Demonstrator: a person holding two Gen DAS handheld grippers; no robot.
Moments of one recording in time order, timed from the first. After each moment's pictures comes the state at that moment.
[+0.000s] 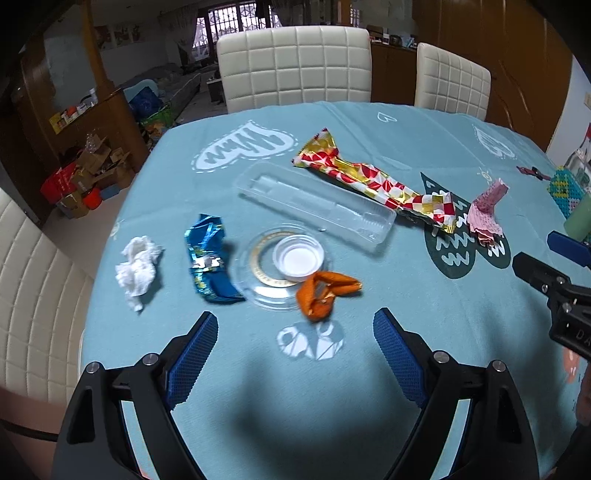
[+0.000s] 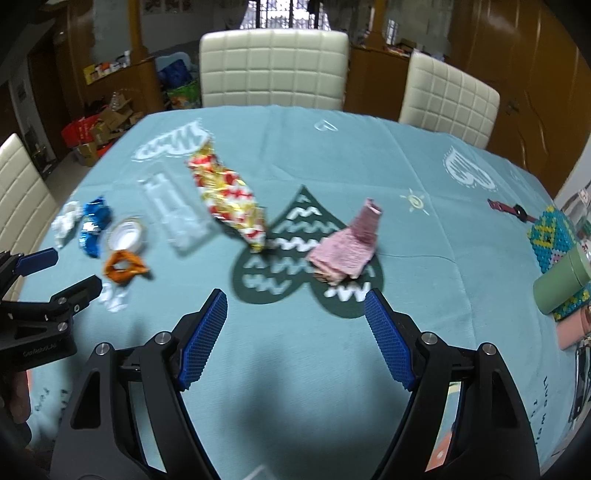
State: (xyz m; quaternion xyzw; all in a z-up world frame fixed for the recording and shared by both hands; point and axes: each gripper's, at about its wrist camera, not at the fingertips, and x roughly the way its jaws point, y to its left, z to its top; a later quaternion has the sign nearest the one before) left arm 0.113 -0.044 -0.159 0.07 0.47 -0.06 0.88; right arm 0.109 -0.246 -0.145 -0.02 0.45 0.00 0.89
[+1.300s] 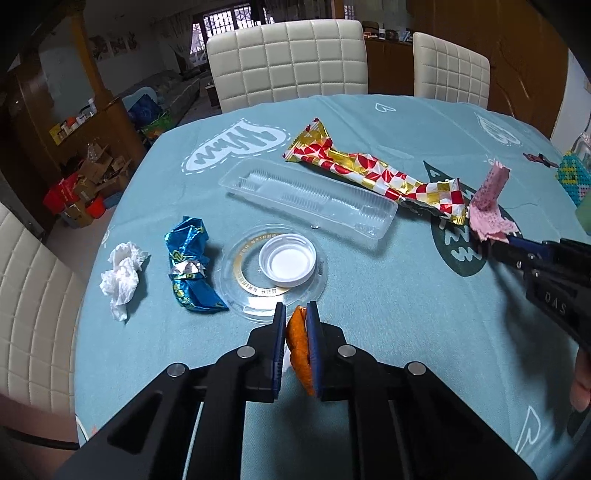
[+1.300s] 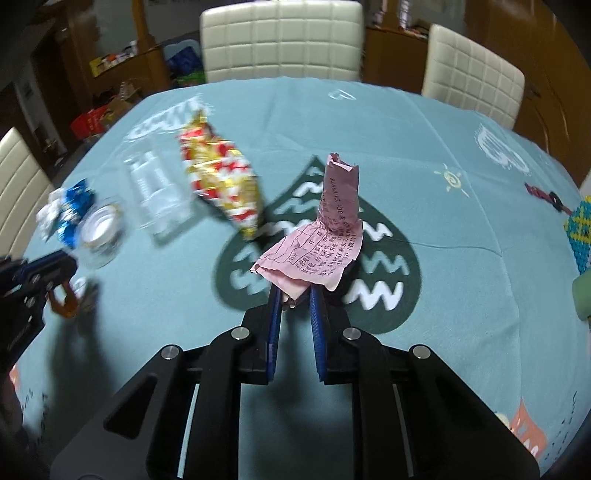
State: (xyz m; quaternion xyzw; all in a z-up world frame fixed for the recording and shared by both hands) left arm 0.118 -0.056 -0.175 0.09 0.46 -0.05 0.88; right arm 0.133 -0.240 -0.188 -0.01 0.47 0.04 0.88
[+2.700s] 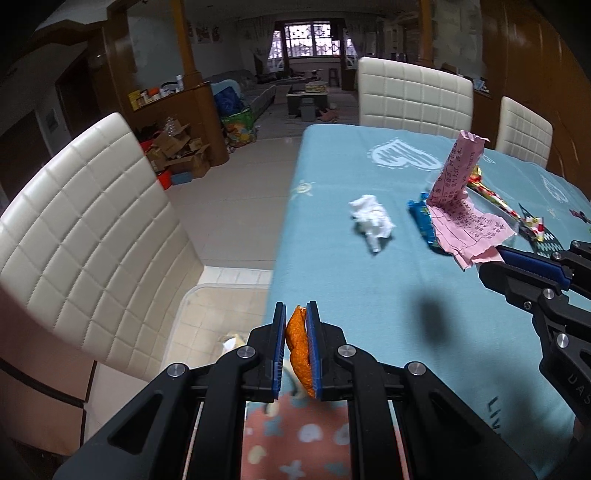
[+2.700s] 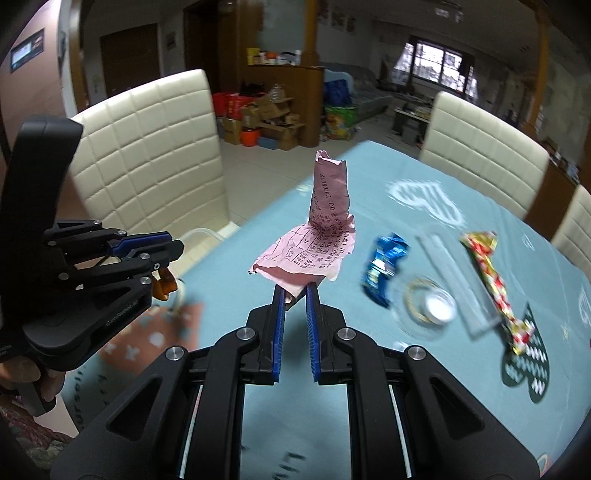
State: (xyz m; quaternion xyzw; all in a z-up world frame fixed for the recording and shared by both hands) left arm 0.034 0.175 -0.143 0.03 0.41 0.06 0.91; right arm 0.046 0.043 -0.119 -0.13 0.36 0.27 0.88
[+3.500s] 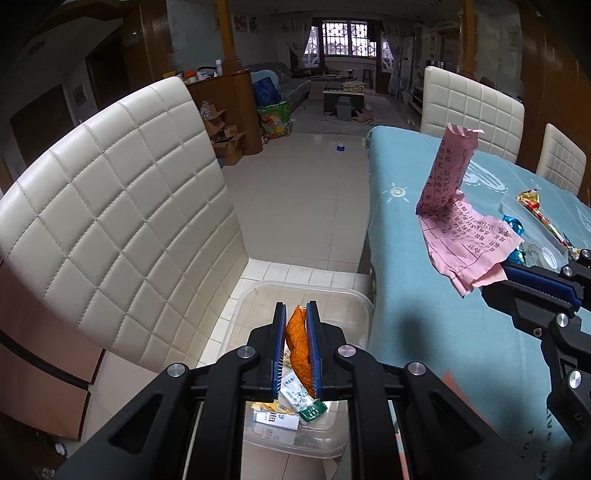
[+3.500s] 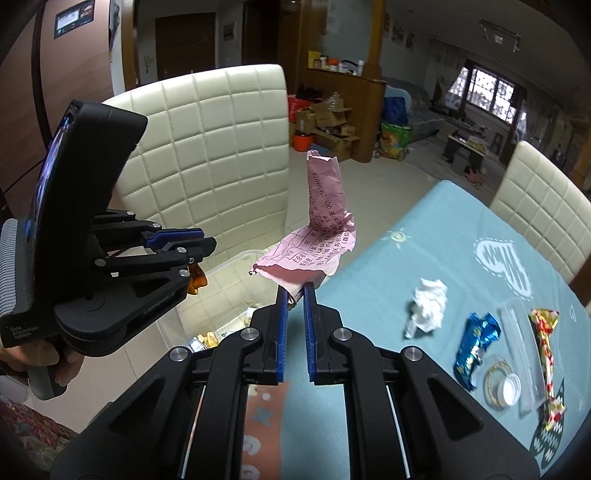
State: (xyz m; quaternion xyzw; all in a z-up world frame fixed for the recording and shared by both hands) left arm 0.043 0.276 -0.153 0.00 0.42 0.11 0.90; right arm 0.058 0.158 -0.122 -0.17 0.34 0.36 0.85
